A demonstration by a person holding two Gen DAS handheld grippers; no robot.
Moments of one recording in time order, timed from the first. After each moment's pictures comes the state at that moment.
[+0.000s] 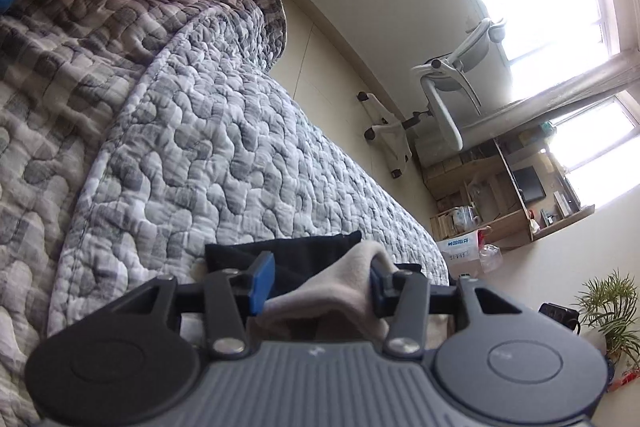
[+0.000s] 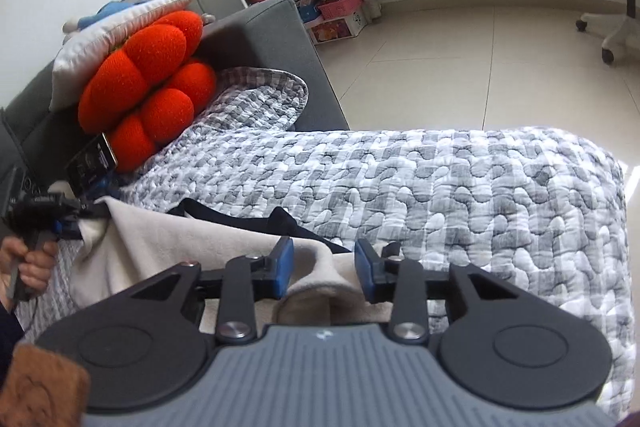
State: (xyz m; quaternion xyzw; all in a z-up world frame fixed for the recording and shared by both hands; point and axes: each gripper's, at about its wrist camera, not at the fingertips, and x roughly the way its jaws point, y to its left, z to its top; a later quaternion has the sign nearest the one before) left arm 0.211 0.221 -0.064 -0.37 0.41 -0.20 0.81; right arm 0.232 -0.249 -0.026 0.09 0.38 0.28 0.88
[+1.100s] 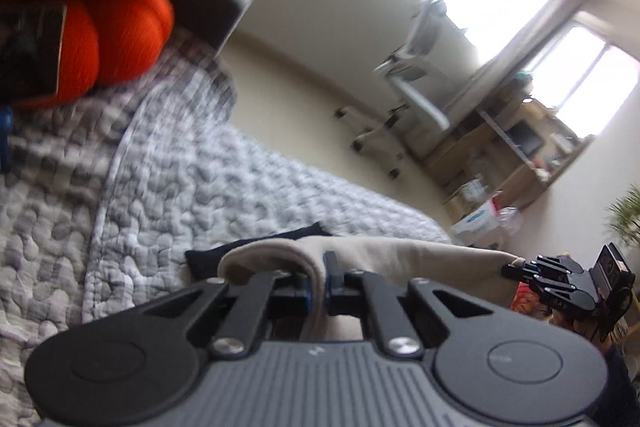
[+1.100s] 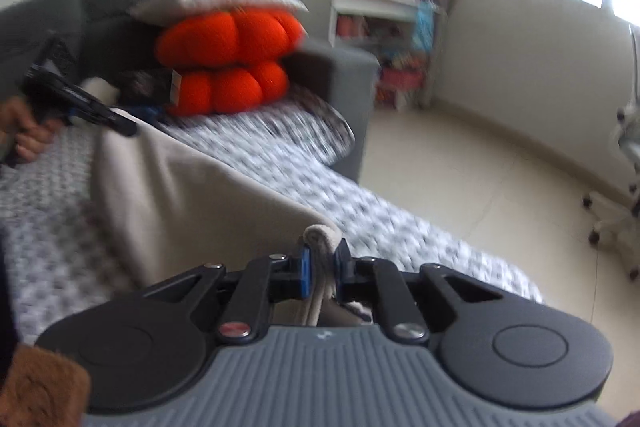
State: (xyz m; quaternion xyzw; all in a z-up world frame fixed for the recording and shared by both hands) left arm 0.131 0.203 0.008 -0.23 0.32 -0.25 0.89; right arm 0.119 -0.241 0.039 -0.12 0.23 0.34 0.90
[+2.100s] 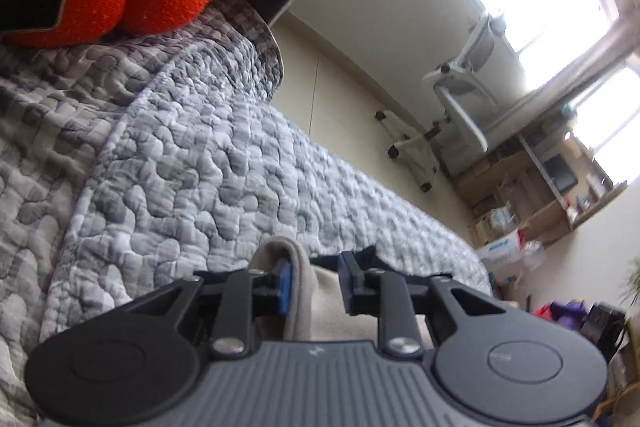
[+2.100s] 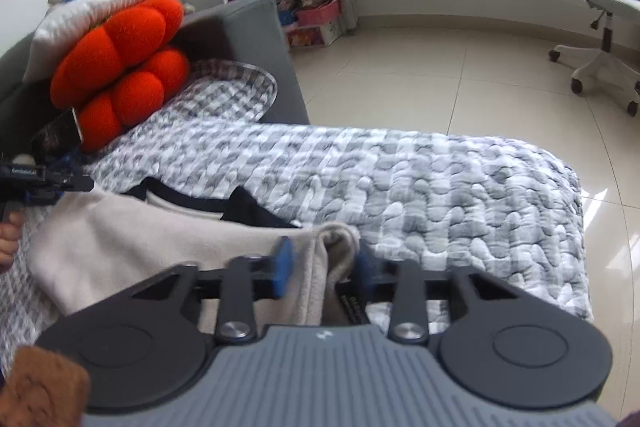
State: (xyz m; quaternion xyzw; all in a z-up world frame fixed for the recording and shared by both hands) left arm 0.212 0.179 -0.053 -0.27 0.39 -0.17 0.86; right arm 0.208 -0.250 -0.034 0.02 0.36 0.23 0.91
